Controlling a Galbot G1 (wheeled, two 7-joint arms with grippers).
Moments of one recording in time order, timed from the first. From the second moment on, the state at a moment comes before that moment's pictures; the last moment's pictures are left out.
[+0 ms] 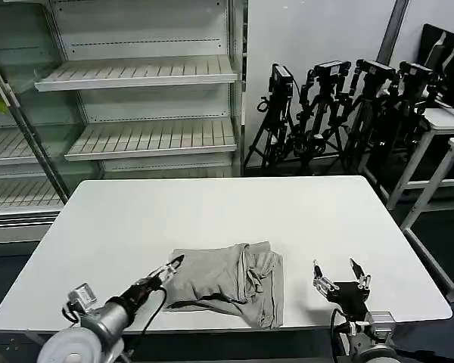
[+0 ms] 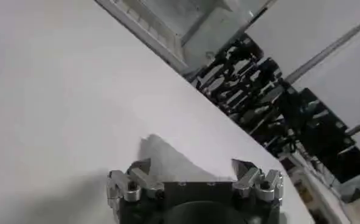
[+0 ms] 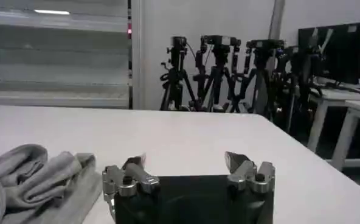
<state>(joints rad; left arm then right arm) 1.41 -1.09 -0.53 -2.18 -1.36 0.53 -0.34 -1.56 1.23 0.53 2.24 0.28 -0.37 0.21</state>
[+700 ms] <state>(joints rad) 1.38 -1.06 -0.49 -2.07 -1.39 0.57 -0.26 -1.60 1.22 0.57 2.28 0.28 -0.37 0.21</state>
